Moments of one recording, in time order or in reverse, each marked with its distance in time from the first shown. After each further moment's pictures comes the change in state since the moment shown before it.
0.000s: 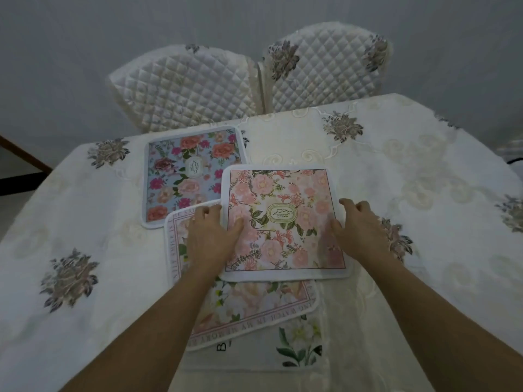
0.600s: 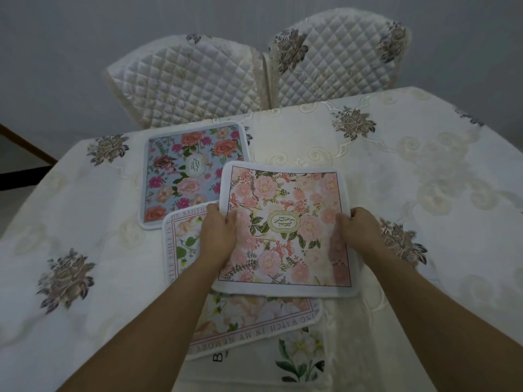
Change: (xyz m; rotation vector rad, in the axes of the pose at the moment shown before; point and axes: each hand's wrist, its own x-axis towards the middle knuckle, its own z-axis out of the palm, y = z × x) left_hand 0.022 0.015 0.021 -0.323 -0.065 -0.149; right_hand 0.048 0.011 0.031 0.399 -0.108 0.273
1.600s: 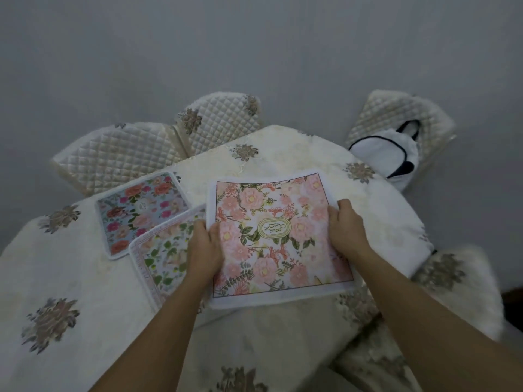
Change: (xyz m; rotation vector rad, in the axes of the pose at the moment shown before) left_hand -0.219 0.058 -0.077 -0.120 -0.174 0.456; right_hand -0.295 0.063 -0.142 0.143 0.485 -0.059
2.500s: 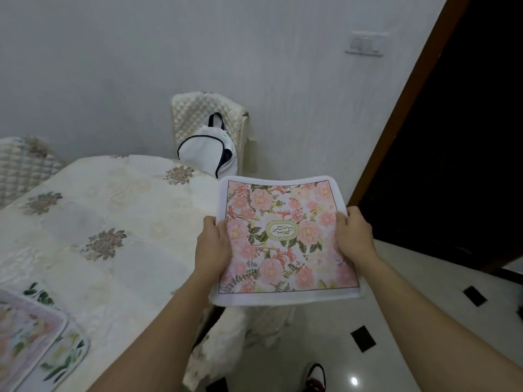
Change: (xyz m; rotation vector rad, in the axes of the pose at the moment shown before) left_hand -0.205 0.232 0.296 -0.003 -0.540 0.323; right_hand -0.137 0.302 -0.308 0.037 0.507 0.527
